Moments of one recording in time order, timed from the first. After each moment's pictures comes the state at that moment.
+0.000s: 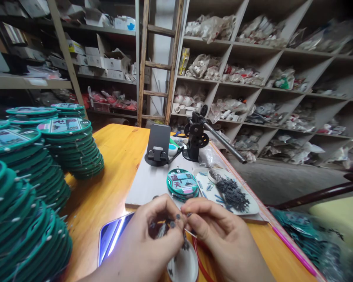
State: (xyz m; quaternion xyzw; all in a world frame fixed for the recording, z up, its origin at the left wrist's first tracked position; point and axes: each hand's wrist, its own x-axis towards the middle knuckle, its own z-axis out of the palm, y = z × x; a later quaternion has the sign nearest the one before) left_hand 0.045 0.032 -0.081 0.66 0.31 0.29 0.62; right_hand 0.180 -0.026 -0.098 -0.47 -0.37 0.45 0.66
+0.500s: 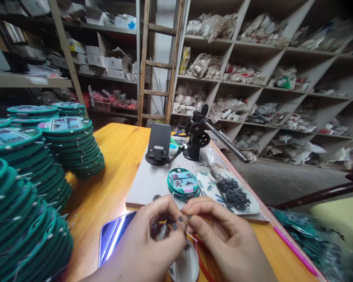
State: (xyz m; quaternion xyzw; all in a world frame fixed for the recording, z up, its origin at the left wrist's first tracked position) left_hand 0.045 0.036 -0.089 0.67 0.30 0.28 0.62; right_hand 0.187 -0.028 -0.104 -0.46 -0.46 0.43 0.63
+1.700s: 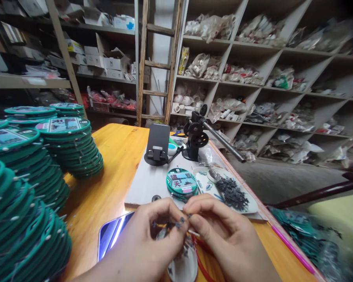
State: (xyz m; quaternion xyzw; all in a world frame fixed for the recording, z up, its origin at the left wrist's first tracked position) left_hand 0.045 0.036 -0.085 0.67 0.31 0.24 0.63; right_hand 0.194 -0.031 -0.097 -0.47 -0.51 0.41 0.59
